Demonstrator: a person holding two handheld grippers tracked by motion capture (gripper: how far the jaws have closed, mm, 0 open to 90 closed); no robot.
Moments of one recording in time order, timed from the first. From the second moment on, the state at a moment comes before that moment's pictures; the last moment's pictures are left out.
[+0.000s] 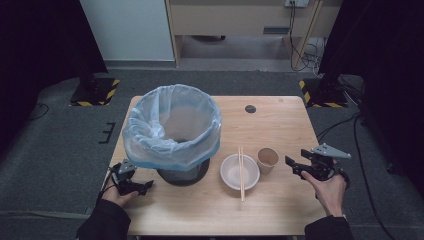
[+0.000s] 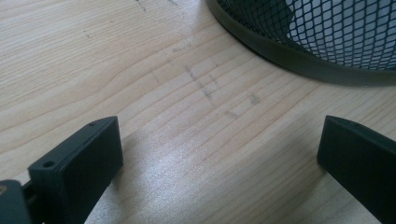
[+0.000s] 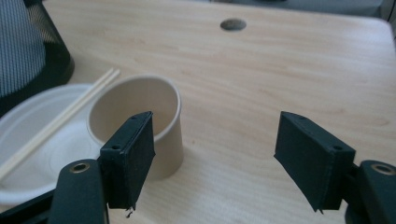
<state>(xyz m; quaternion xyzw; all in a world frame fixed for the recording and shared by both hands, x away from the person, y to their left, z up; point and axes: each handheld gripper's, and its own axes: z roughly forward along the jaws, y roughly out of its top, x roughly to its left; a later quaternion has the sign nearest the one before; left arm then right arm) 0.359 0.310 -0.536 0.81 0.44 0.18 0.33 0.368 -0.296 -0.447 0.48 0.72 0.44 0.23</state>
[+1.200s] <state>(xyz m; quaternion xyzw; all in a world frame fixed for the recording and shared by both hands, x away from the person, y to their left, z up) 0.357 0.307 -0.536 0.81 0.45 0.18 0.33 0.416 -0.262 -0.440 0.46 0.74 0.44 0.20</state>
